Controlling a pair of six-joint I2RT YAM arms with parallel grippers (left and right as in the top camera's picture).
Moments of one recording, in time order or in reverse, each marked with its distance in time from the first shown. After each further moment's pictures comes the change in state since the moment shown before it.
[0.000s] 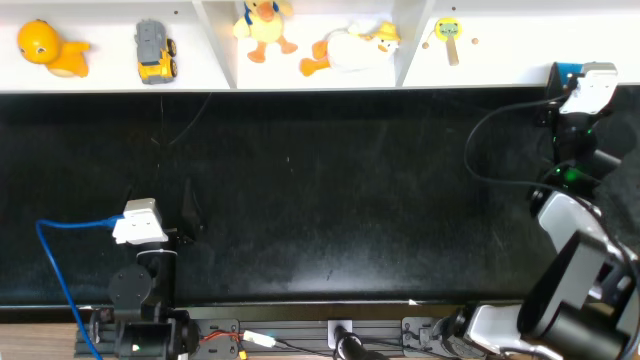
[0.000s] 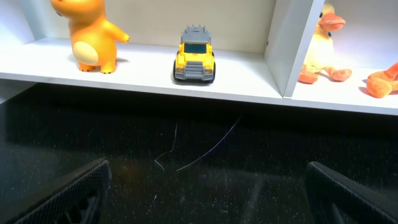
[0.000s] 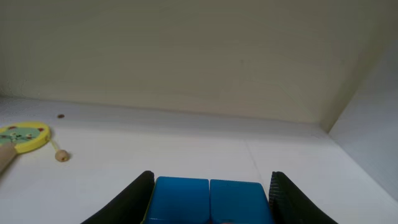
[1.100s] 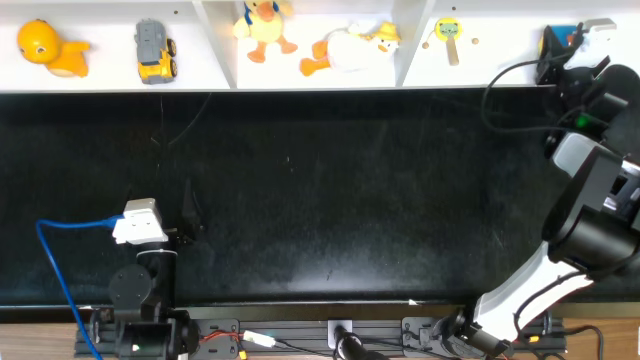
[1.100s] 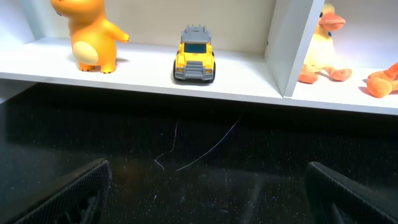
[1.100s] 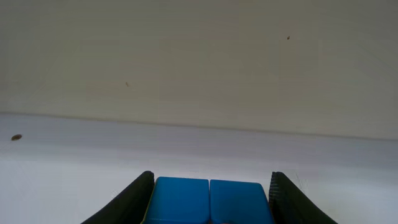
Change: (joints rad) left arm 0.000 0.000 0.000 0.000 0.000 0.000; right arm 0.003 0.462 0.464 -0.005 -0.165 0.083
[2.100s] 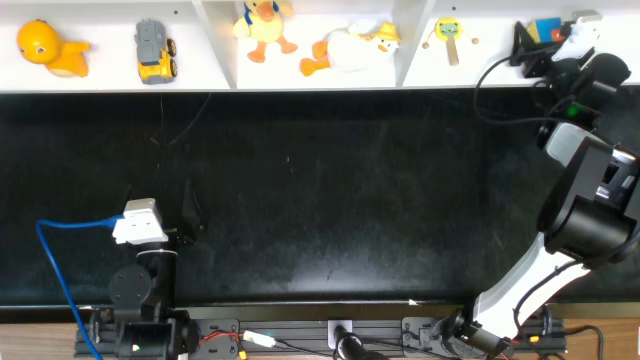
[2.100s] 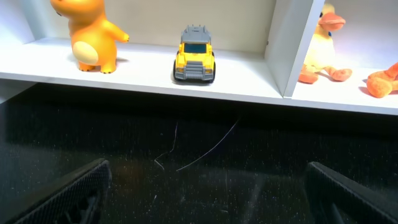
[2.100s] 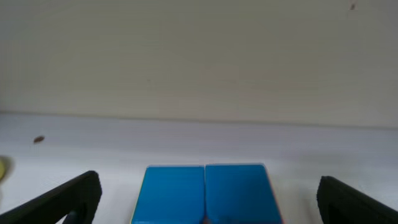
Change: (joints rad) left arm 0.000 0.000 0.000 0.000 0.000 0.000; right arm 0.043 0.045 0.054 -0.063 -0.024 0.055
